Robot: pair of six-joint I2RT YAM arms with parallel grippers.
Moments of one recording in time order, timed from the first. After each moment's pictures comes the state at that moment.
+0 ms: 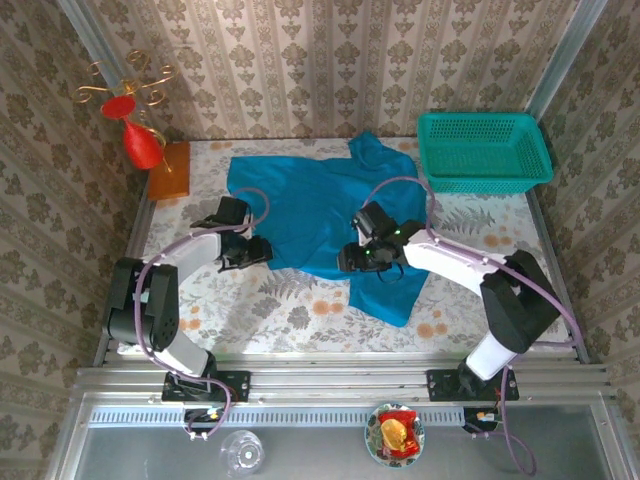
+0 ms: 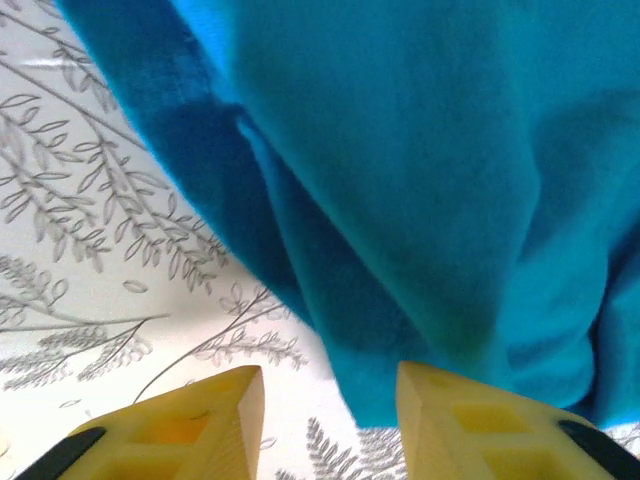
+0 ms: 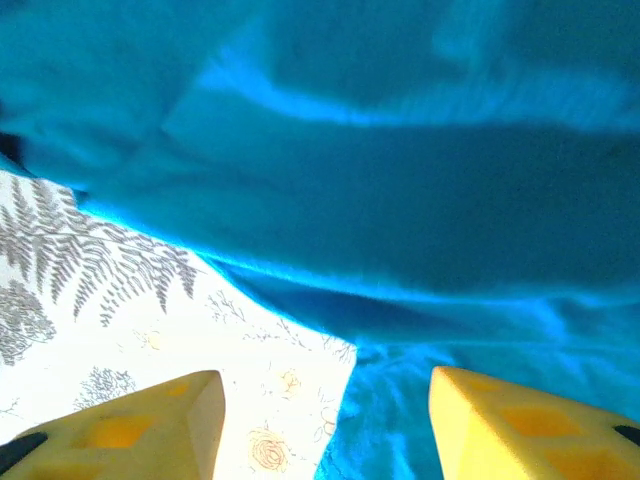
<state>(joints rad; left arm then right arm) -0.29 1.58 0.91 -0.51 0.26 -0.44 0.63 1.64 1.07 -0.55 -0.13 0.56</state>
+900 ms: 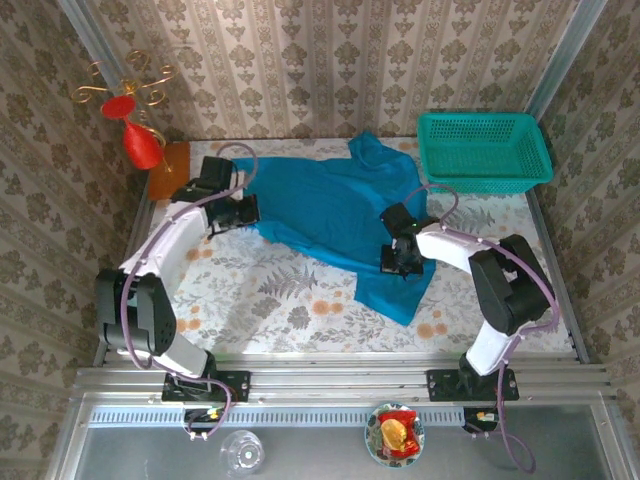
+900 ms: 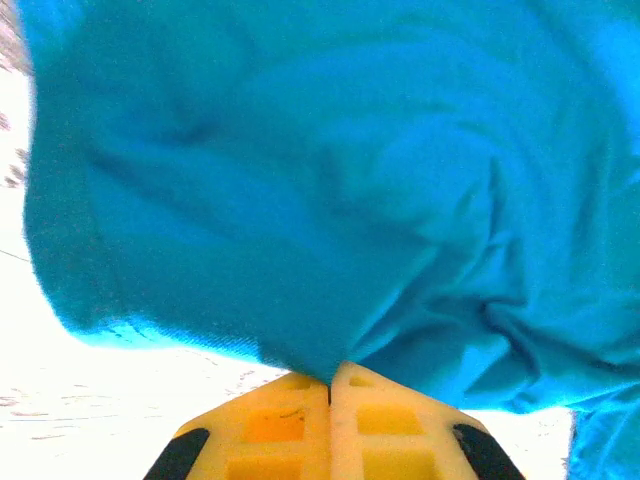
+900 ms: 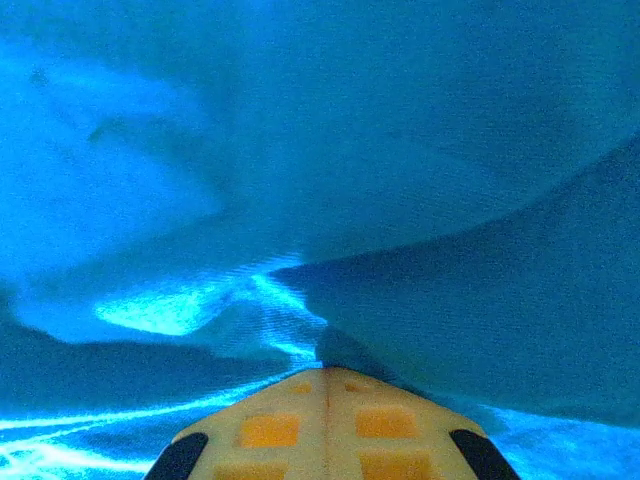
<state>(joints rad) -0.23 1.53 1.27 -0.74 0.23 -0.30 0.39 1.72 0.99 -0.62 -0.01 0.55</state>
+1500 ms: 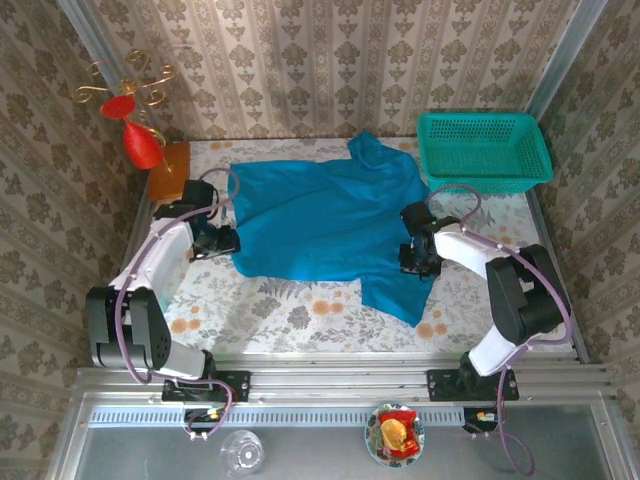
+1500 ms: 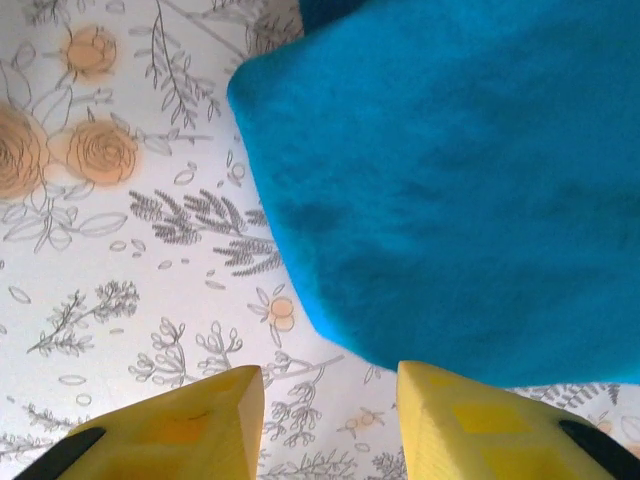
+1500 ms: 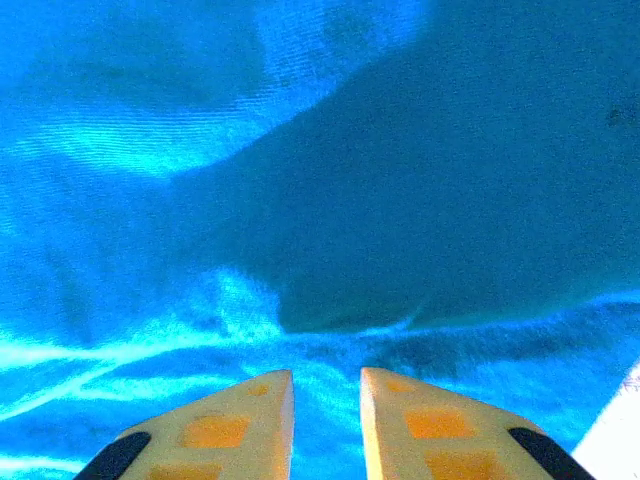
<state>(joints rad) -0.12 1.43 1.07 -0.89 0.12 -0.24 0.30 1.62 0.94 -0.69 0.02 0.53</state>
